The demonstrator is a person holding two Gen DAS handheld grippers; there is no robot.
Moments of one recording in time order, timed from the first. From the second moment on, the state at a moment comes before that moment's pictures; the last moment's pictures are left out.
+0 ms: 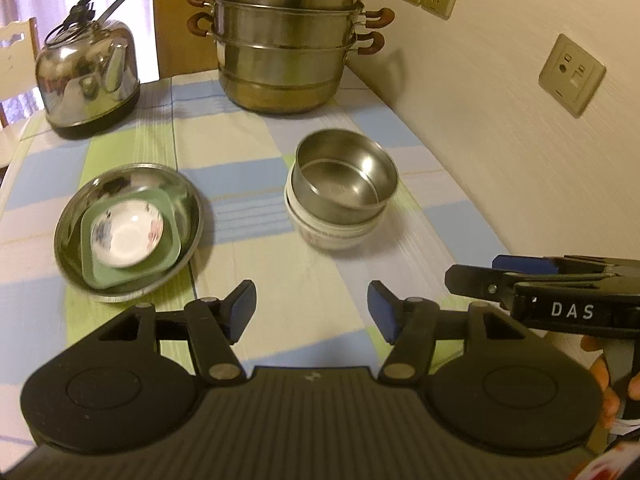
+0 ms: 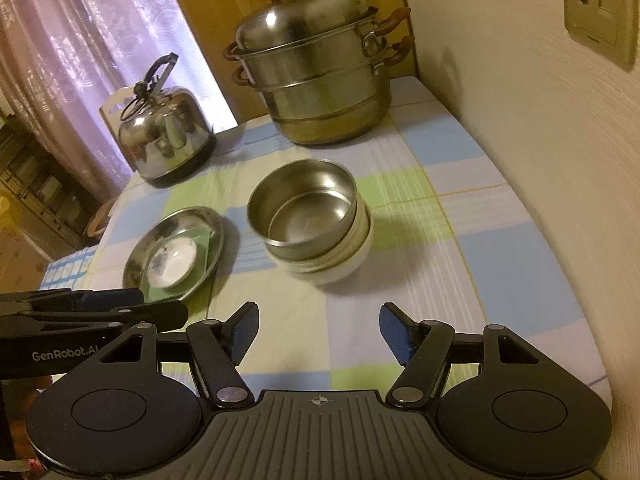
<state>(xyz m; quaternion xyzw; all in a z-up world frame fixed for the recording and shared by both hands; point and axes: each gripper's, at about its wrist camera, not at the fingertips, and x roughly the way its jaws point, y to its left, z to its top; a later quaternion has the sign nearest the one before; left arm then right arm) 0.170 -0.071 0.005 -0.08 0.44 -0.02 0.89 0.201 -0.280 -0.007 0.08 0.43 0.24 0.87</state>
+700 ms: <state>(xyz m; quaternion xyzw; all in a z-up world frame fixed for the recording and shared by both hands) 0.076 -0.096 0.000 -0.09 0.45 0.04 0.89 0.127 -0.303 -0.022 0.06 0.45 0.27 0.85</state>
